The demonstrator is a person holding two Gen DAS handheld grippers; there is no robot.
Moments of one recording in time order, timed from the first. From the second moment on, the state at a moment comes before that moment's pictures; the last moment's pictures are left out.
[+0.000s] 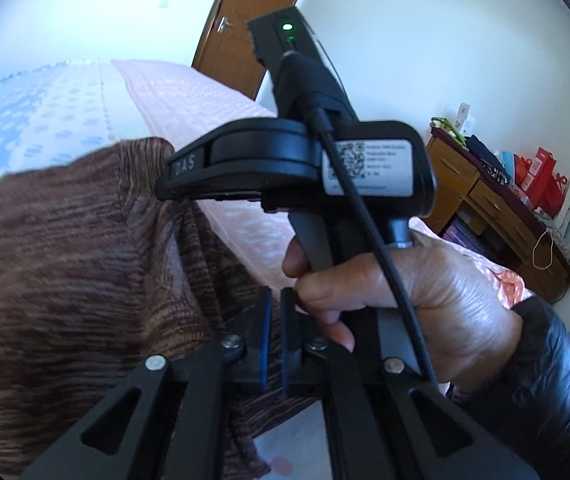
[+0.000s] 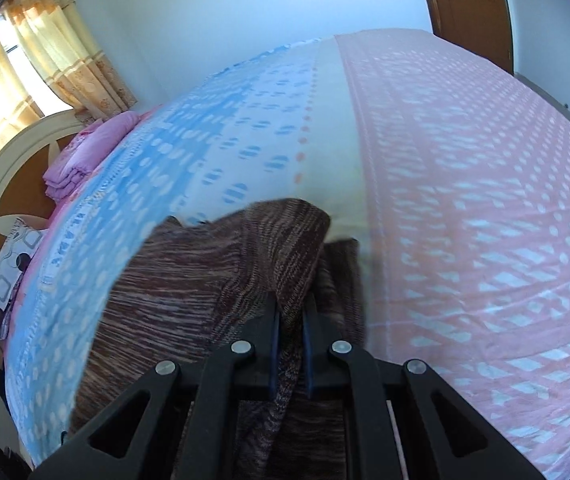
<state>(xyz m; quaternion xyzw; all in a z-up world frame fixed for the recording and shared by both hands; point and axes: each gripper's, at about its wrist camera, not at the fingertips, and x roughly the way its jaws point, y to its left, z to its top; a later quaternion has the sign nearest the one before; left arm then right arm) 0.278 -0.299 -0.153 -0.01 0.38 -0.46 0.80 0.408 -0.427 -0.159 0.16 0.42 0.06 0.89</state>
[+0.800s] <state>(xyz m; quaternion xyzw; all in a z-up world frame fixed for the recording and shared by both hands) 0.271 -0.103 -0.134 -0.07 0.38 -0.33 0.86 0.273 -0.385 -0.144 0.20 0.40 0.11 0.89</state>
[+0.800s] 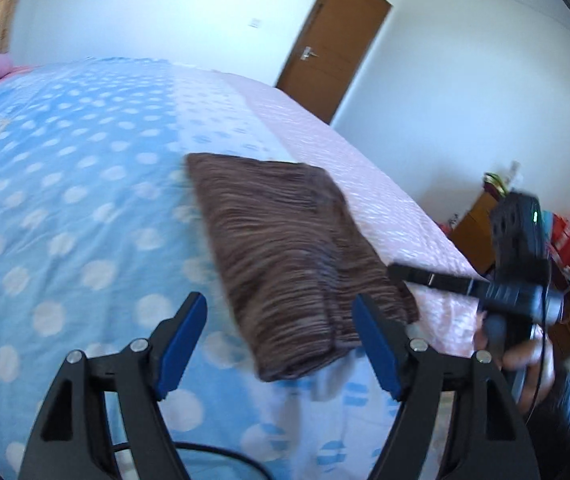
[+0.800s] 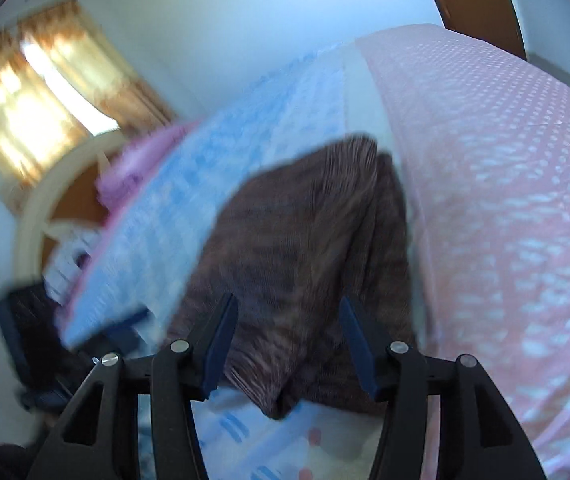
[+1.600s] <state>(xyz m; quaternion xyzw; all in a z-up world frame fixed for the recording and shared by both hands) 0.310 -0.173 -0.173 -0.02 0.43 -0.28 0.86 0.274 -0.399 -0.177 0.05 0.47 0.06 0.88</state>
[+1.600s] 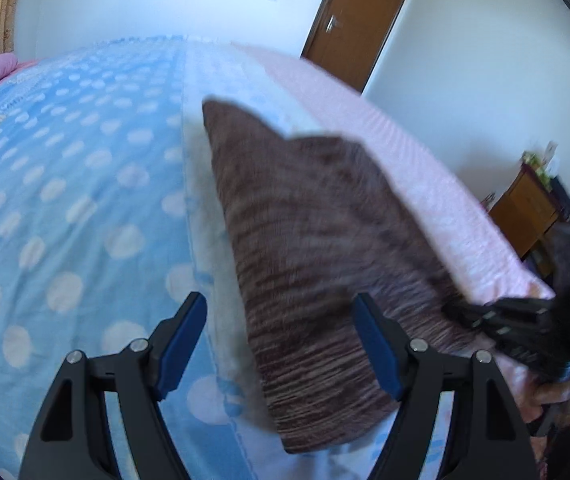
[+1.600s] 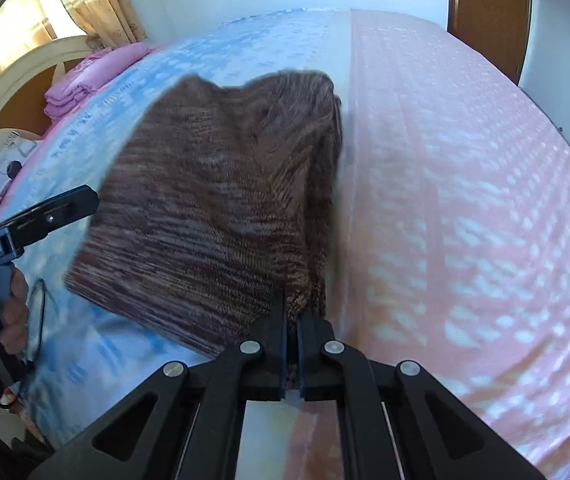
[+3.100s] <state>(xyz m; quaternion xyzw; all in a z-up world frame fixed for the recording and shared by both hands) 0.346 -0.183 -0.174 -0.02 0.43 -0.23 0.87 0.327 -0.414 -0.174 0.12 0.39 0.00 0.91</state>
